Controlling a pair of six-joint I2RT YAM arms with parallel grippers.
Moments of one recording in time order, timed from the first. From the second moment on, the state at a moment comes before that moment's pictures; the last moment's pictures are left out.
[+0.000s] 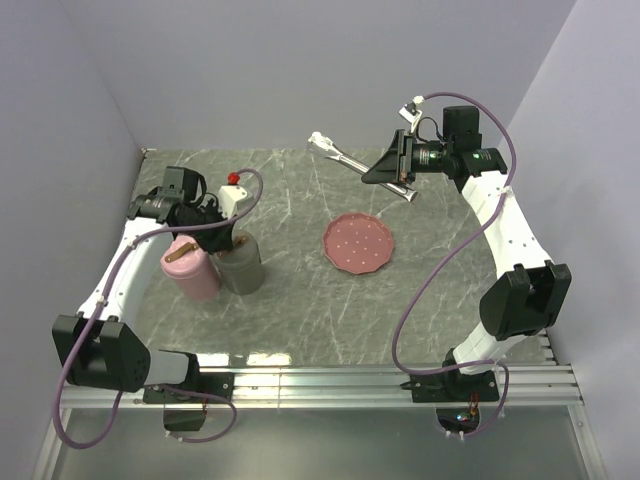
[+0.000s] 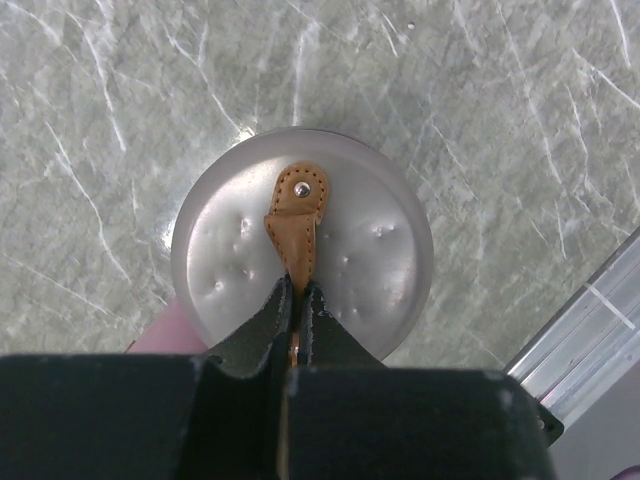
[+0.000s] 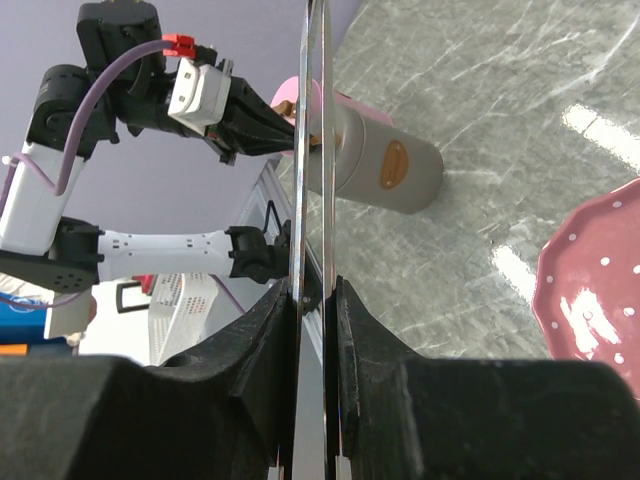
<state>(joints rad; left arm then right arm) -0.13 1.33 1.24 -0.99 0.47 0.61 0.13 1.62 1.66 -0.64 -1.09 0.40</state>
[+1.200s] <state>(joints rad) -0.13 1.26 1.56 -0.93 0.40 0.38 0.13 1.52 1.57 -1.00 -0.69 -0.11</state>
